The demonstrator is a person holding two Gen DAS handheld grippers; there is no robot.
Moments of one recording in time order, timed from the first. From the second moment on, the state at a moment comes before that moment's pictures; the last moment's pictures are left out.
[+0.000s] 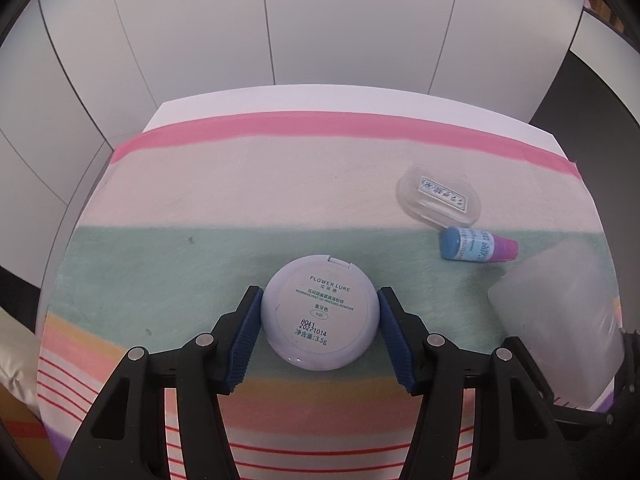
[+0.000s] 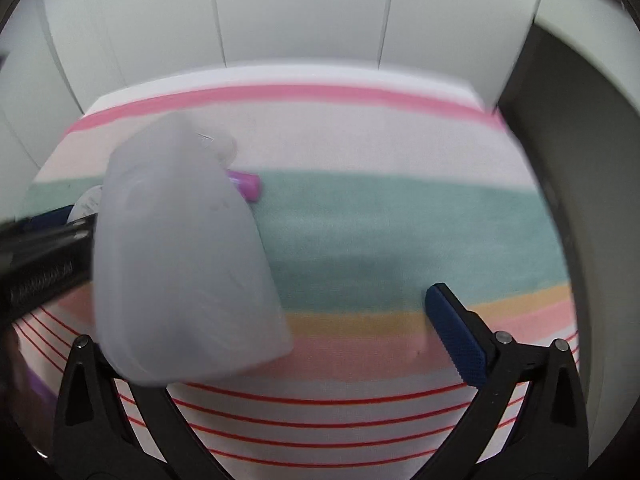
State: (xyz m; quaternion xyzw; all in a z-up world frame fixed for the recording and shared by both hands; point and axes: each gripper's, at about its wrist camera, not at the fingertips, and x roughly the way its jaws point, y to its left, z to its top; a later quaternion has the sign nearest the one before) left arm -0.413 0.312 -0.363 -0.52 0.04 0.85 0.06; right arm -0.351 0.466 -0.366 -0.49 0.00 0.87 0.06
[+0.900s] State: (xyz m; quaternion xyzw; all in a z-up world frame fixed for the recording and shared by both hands) left arm -0.408 0.298 -0.363 -0.53 0.04 0.84 0.06; right arm -0.331 0.467 -0.329 -0.45 0.10 0.89 0.01
